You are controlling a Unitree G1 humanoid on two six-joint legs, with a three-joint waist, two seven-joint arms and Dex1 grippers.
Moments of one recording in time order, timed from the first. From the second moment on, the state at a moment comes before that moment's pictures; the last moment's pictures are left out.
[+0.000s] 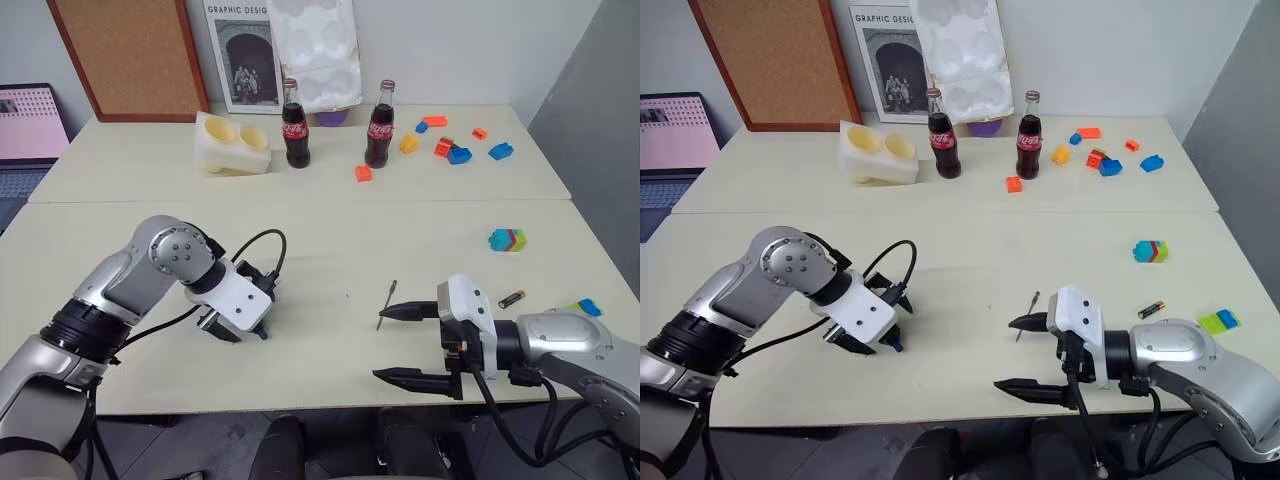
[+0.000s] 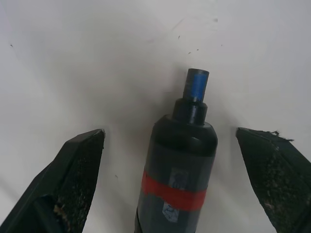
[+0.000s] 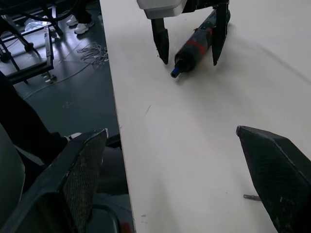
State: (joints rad) left arm -0.69 0.96 -0.47 0.09 0.19 -0.28 -1.59; right arm -0.15 -0.82 0.05 -0.79 0.78 0.84 0.80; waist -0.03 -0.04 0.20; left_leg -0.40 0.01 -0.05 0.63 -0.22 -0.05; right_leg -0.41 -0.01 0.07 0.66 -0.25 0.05
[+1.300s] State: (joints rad) left arm -0.62 0.46 -0.11 -0.17 -0.19 0.55 -1.04; right arm -0.30 -0.88 -0.20 -0.71 1.07 0.87 0.71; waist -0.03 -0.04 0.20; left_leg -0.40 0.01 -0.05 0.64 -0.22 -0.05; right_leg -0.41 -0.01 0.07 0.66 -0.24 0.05
